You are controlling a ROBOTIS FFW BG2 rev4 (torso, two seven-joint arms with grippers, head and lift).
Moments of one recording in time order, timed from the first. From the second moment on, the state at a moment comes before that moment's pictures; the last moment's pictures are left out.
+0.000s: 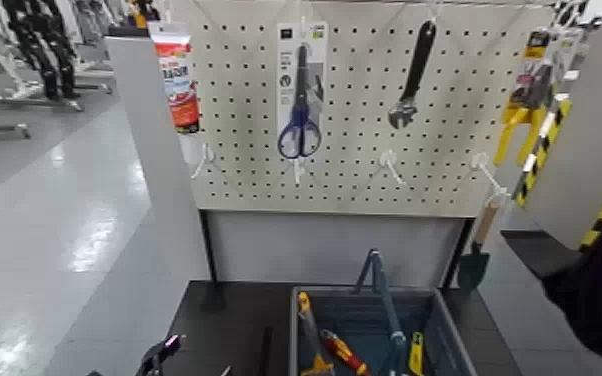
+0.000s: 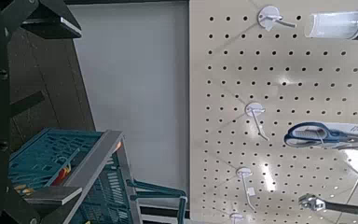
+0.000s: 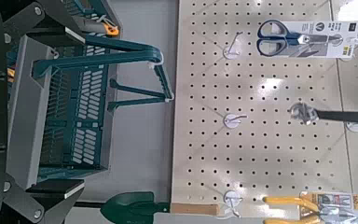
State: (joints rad) left arm 0.33 0.09 0.02 -1.66 0.12 -0.21 -0.53; right arm 0.60 -0.05 0.02 -1.75 0.00 -0.49 0.10
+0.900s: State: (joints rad) left arm 0.31 0.09 0.01 -1.64 0.13 -0.21 -0.51; right arm 0.60 -0.06 -0.01 -1.76 0.01 -0.49 0.11
